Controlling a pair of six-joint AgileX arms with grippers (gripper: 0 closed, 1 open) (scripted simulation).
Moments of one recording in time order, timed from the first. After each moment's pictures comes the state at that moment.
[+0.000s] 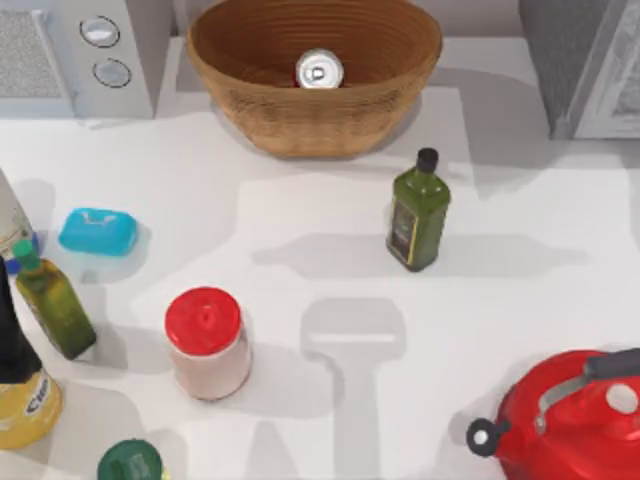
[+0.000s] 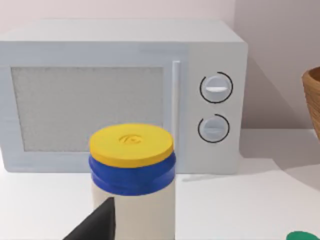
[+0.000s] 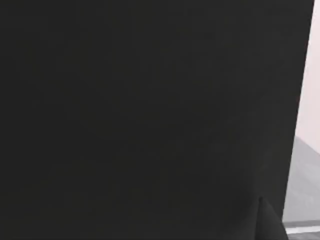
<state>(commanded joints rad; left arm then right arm) 0.00 0.00 0.00 0.00 0.00 0.00 -0.13 1.35 1.80 -0.39 -0.12 0.03</state>
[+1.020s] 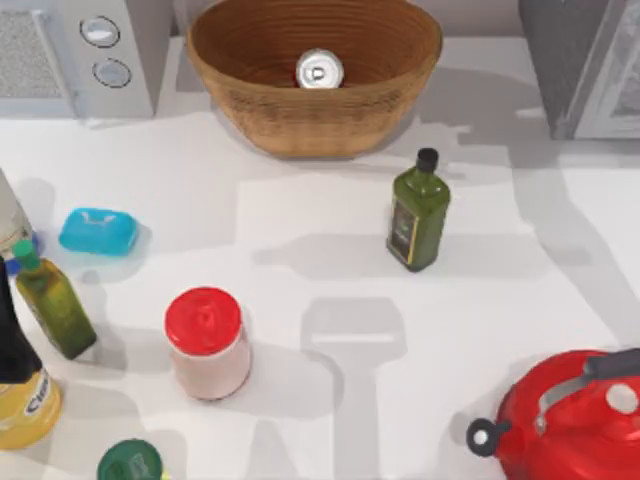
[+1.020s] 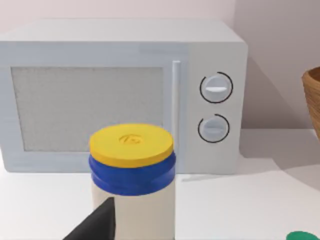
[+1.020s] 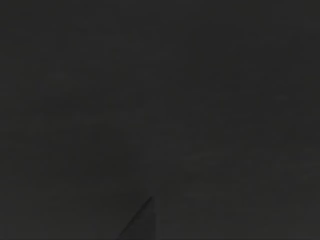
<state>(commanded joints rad) 0.00 0.00 0.00 0.00 0.00 0.00 0.41 1.30 1.78 -0.43 0.46 -0.02</state>
